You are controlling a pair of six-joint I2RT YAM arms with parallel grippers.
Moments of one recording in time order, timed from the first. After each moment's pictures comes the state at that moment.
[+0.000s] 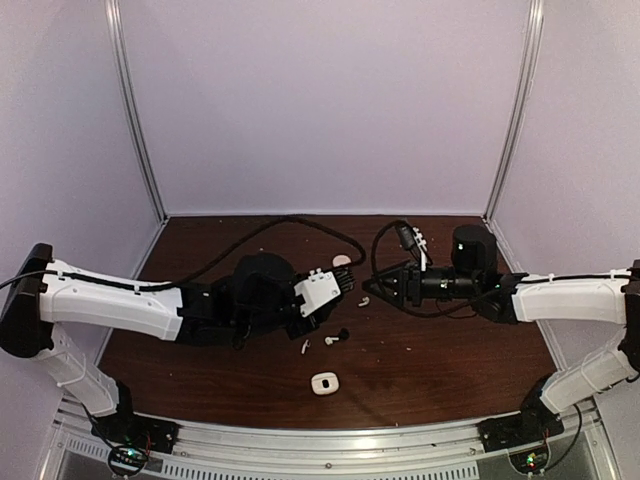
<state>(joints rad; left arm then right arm) -1.18 1.52 0.97 0.10 -0.35 0.43 0.65 1.33 0.67 0.42 -0.63 0.43</state>
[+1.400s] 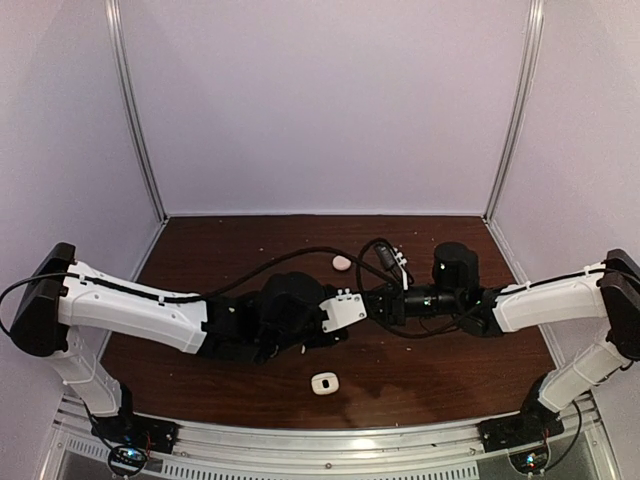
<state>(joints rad) -1.29 1.64 1.05 0.12 -0.53 0.57 0.76 1.45 0.63 0.59 -0.67 0.54</state>
